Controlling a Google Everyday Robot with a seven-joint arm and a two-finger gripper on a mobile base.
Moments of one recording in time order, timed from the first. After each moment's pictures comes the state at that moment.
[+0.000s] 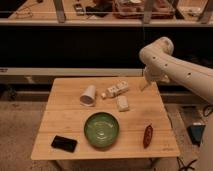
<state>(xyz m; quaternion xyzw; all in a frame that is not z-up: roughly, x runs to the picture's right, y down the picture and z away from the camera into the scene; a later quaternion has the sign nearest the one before) 0.271 -0.026 0.762 -0.24 -0.11 -0.77 0.58</state>
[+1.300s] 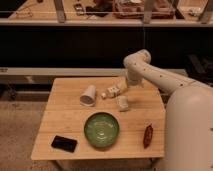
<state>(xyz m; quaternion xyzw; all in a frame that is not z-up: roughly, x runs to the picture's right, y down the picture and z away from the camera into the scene) 0.167 0.001 0.896 -0.17 -0.19 -0.76 0.60</state>
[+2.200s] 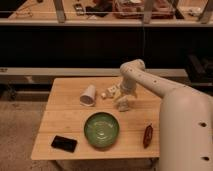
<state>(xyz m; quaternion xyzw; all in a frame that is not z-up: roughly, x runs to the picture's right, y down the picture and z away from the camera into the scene) 0.132 0.059 0.919 -0.19 -0.27 -0.72 0.61</state>
